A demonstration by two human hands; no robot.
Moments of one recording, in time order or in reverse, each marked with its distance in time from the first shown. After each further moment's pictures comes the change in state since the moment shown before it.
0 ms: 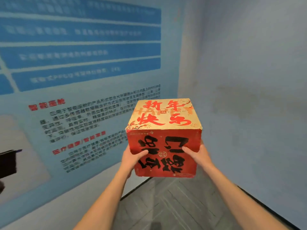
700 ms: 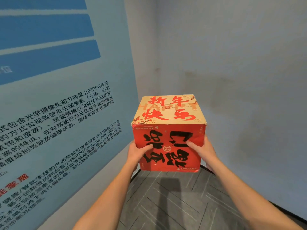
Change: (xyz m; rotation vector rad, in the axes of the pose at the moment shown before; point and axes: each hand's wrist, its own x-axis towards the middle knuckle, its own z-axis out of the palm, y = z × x) left_hand 0.281 -0.026 0.276 0.041 -0.272 -0.124; right_hand 0.242 0.098 -0.145 0.116 0.209 0.170
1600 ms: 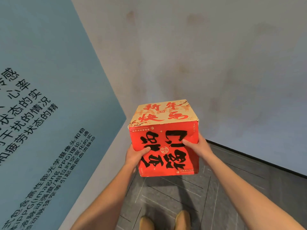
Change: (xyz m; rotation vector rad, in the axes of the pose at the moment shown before) left_hand 0.316 -0.140 0.045 0.067 -0.189 -0.374; right_hand 0.275 0.170 0.083 -0.126 0.030 0.419
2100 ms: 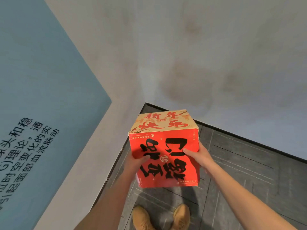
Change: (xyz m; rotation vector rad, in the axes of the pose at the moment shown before) left_hand 0.126 -0.170 0.027 0.065 -0.022 -0.141; right_hand 0.107 0.171 0.048 -0.008 -0.062 0.180
